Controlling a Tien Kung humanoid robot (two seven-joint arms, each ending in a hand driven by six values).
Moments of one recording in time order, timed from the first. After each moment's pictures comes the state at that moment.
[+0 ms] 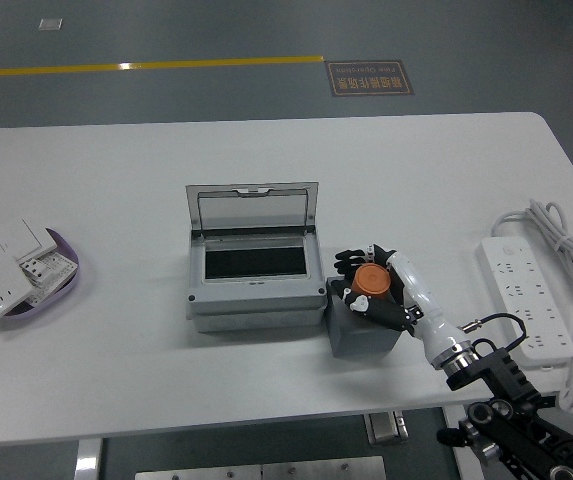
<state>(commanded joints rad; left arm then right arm) -0.01 0.11 -1.38 -0.18 1.28 -0.10 0.21 0.03 -0.29 0.90 1.42 -1.22 -0.27 0.37</state>
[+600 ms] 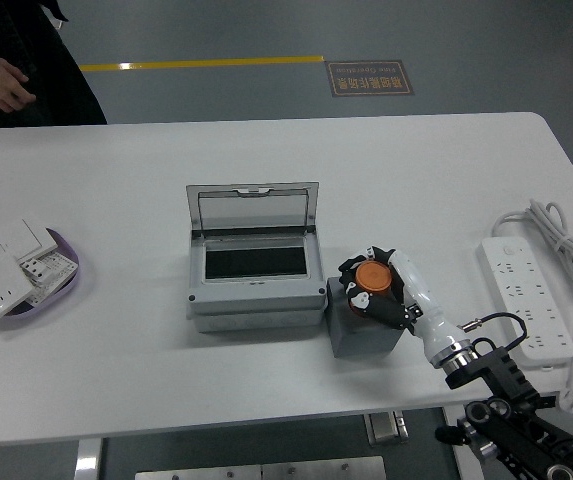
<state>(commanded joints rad) -0.01 0.11 -1.37 -0.18 1.28 -0.10 0.20 0.03 -0.28 0.90 1.42 -1.24 -0.30 0.36</state>
